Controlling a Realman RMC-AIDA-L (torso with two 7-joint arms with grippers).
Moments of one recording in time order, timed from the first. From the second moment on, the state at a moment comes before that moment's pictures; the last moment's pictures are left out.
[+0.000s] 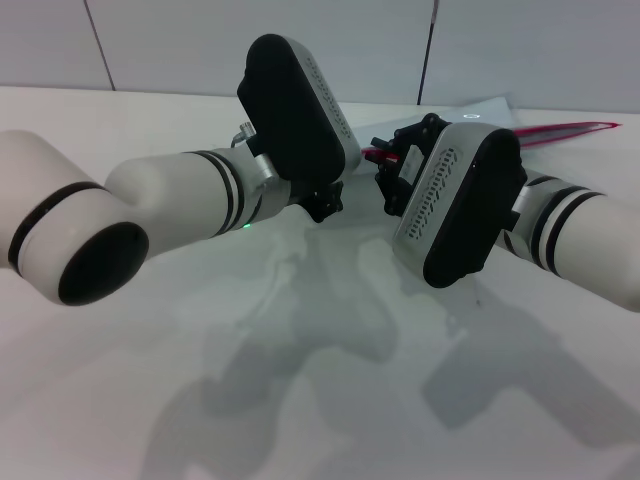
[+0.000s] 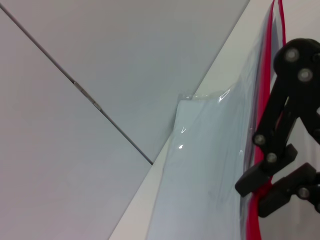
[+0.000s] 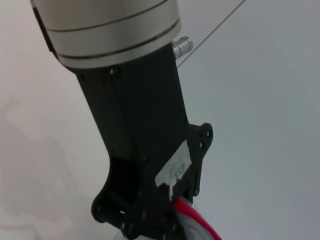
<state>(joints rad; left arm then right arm) -0.50 -2.03 -1.17 -1.23 2.83 -0.48 0.47 0.48 2.03 -2.09 -1.17 -2.63 -0.18 2.30</state>
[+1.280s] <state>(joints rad) -0.32 -2.02 -1.22 -1.41 2.84 -0.52 0.53 0.47 2.03 -1.84 -1.02 -2.64 -0.13 2.28</state>
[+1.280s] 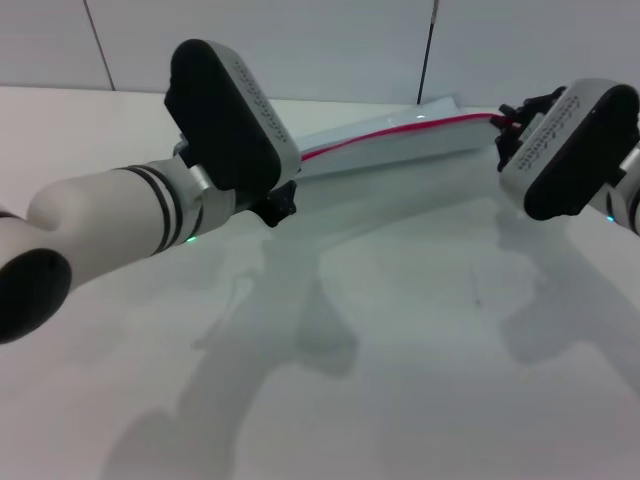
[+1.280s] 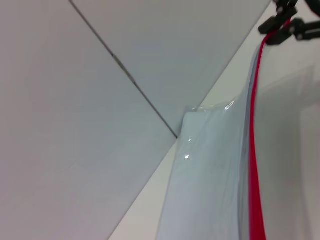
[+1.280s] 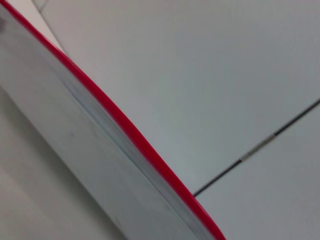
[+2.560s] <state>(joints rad) -0.29 -2.03 -1.25 -1.42 2.87 -0.52 0.55 0.45 2.03 -1.78 -1.00 -2.68 -0.13 2.28</state>
